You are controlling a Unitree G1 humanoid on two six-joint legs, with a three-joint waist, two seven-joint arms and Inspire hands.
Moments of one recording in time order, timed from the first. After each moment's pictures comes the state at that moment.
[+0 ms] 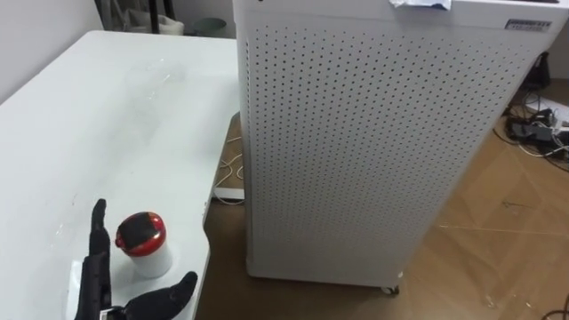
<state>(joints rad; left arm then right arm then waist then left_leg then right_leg) 0.28 0.25 -0.07 0.12 0.09 -0.35 0.46 0.13 -0.24 0.20 0.92 0.31 -0.13 0.19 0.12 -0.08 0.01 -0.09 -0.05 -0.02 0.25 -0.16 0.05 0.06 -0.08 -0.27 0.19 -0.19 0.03</state>
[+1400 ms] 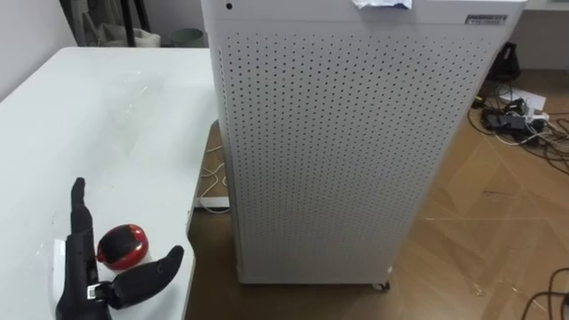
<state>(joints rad) 0.15 0.24 -0.01 0.22 0.09 -0.33 0.45 0.18 -0.24 0.21 0.92 0.27 -0.13 0.20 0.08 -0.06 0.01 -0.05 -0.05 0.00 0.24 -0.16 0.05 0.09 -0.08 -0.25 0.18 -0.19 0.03</state>
